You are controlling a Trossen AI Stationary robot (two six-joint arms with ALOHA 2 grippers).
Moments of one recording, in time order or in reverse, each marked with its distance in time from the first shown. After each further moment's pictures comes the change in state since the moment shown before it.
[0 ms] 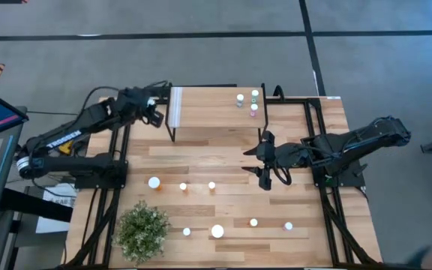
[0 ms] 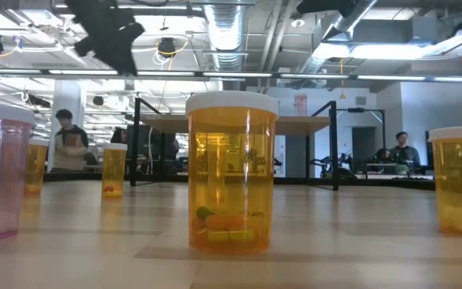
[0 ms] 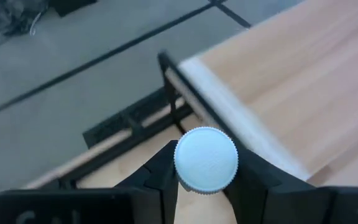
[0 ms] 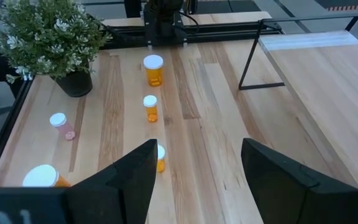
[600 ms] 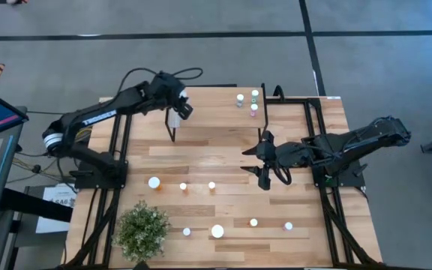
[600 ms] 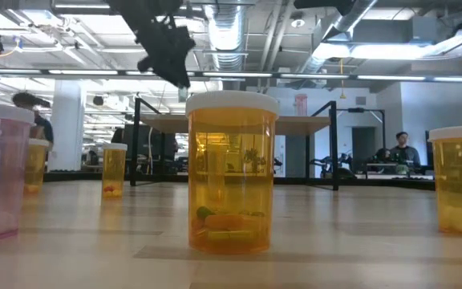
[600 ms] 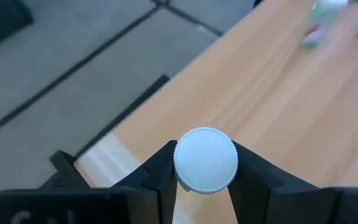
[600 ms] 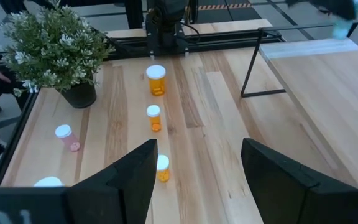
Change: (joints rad) left arm 0.024 0.426 0.239 0.189 0.201 0.168; right arm 0.000 0.000 0.000 0.038 0.000 0.015
